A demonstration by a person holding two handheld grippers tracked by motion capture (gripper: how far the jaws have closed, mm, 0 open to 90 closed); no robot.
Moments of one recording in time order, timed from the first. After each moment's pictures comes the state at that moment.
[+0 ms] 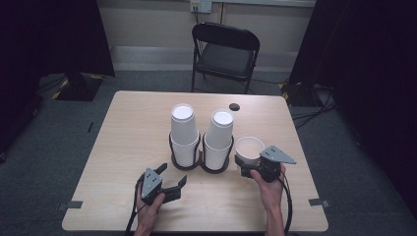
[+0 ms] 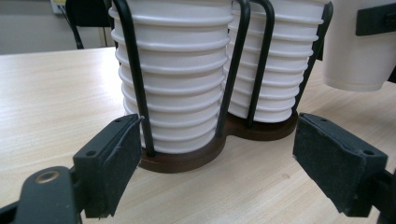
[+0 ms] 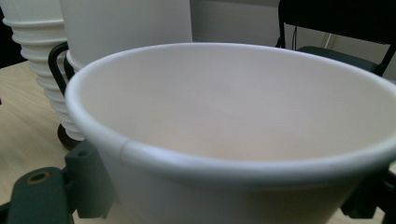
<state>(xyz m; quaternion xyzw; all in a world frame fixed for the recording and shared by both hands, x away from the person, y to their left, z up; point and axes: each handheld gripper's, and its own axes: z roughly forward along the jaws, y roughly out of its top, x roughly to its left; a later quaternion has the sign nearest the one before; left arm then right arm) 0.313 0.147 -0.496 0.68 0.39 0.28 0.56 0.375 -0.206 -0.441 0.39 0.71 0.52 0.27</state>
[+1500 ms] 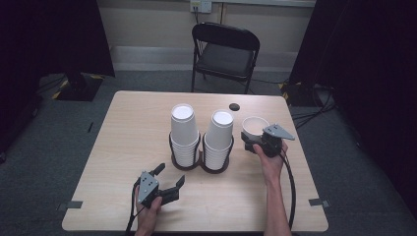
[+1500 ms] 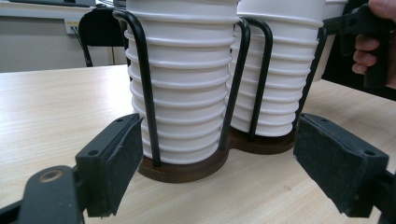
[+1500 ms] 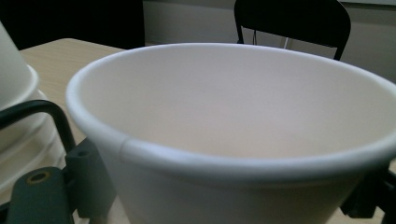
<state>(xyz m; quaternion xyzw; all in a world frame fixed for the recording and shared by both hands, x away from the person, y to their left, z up) 0.307 0.152 -0.498 0.65 0.39 0.29 0.58 0.454 -0.223 -0.444 0.43 0.69 0.49 0.32</state>
